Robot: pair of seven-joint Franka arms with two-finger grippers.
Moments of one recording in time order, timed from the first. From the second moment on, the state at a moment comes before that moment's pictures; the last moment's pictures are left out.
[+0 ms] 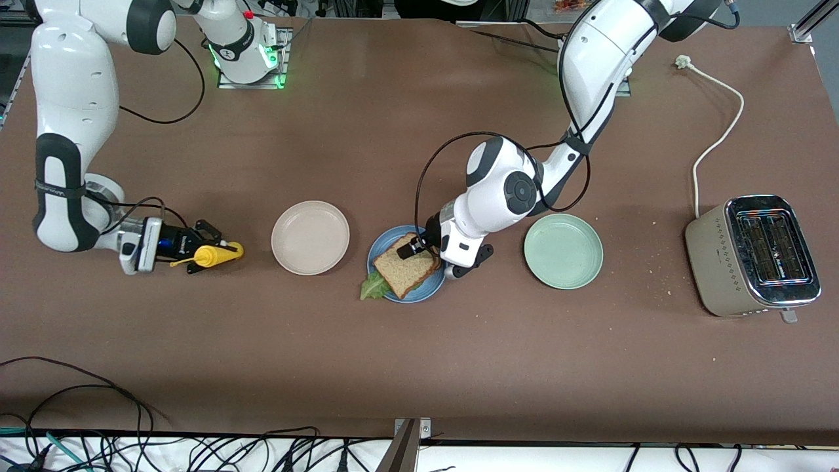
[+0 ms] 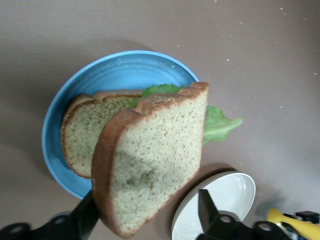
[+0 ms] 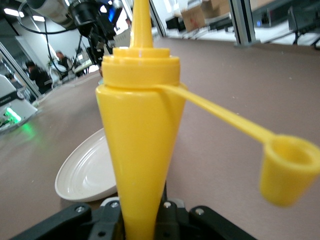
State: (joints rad) left arm -0.37 0.77 -0.34 -1.50 -0.42 2.53 -0.91; right arm 0.15 0.85 -0.53 -1.77 1.47 1.49 -2.17
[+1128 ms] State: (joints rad) left arm -0.21 0.60 -0.33 -1.42 -0.24 2.06 -0.90; right arm 0.47 0.83 -0.62 -1.22 0.87 1.52 -1.33
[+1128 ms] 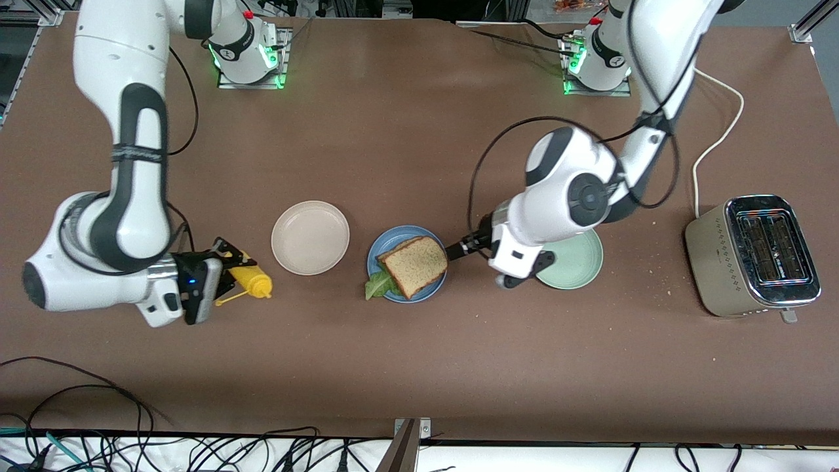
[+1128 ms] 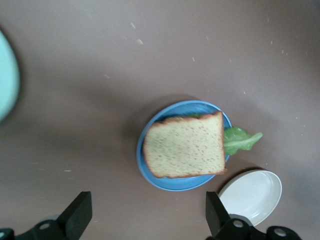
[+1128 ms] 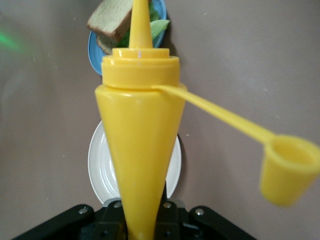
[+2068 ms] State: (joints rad) left arm 0.14 0.49 -0.33 -1.21 0.21 1.62 -0.35; right arm 1.05 0.85 -0.69 -1.21 0.12 1.67 -0.98
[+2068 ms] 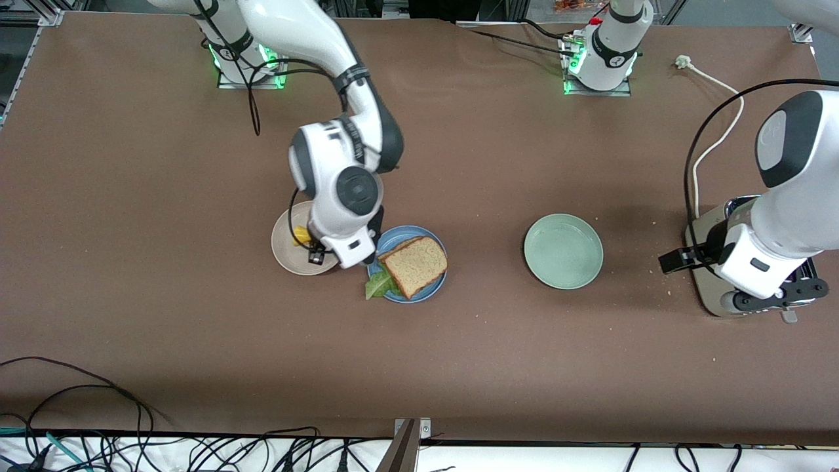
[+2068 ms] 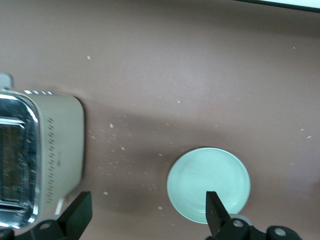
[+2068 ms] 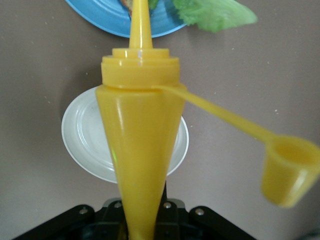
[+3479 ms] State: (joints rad) left arm 0.29 0.47 -0.34 -1.20 0.15 1.66 -0.15; right arm 0.87 0.82 -0.74 -1.21 0.38 1.67 -1.21
